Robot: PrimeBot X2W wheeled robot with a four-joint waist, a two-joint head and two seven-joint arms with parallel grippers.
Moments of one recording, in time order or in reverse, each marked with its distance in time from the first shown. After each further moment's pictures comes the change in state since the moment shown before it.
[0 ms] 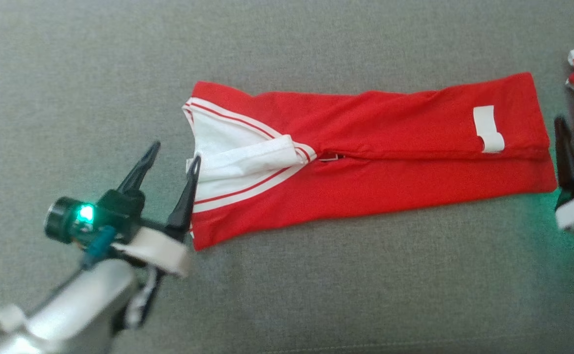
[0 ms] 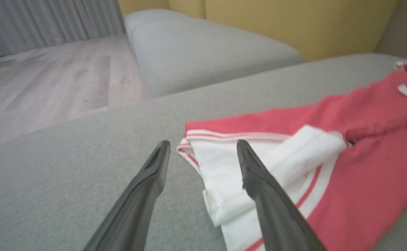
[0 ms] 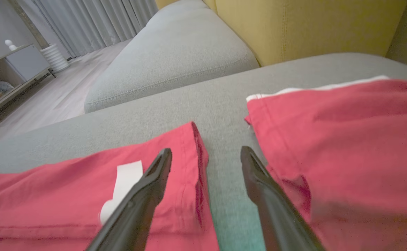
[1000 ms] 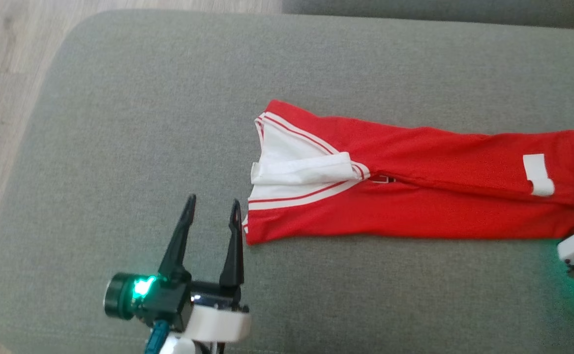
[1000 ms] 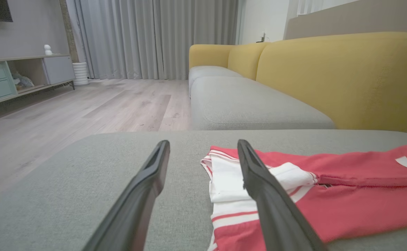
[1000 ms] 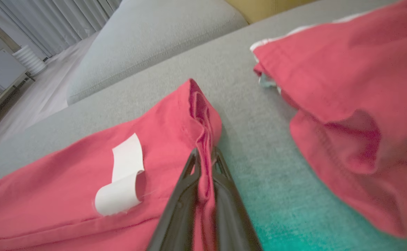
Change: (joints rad) left arm 0.569 -0.512 0.644 -0.087 0.605 -0.053 -0.007; right arm 0.065 0.179 -0.277 0.307 -0.085 0.000 0.069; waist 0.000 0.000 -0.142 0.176
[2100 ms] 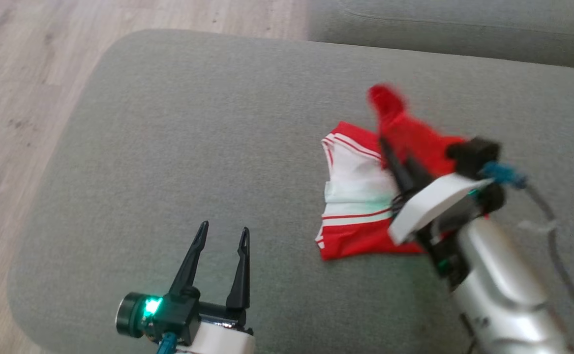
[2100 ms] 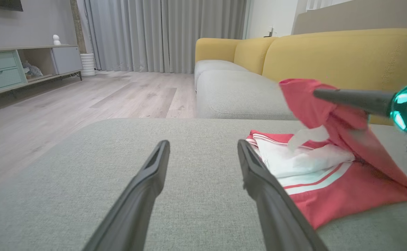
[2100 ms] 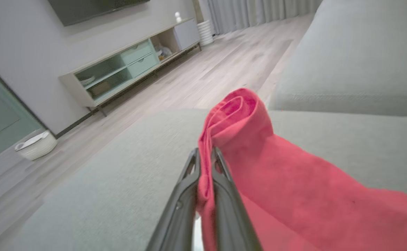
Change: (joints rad) left arm 0.081 -0.091 0.100 0.105 0.090 -0.152 0.000; right arm -0.057 0.267 0.236 -0.450 -0.306 0.000 0.218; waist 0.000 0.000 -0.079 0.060
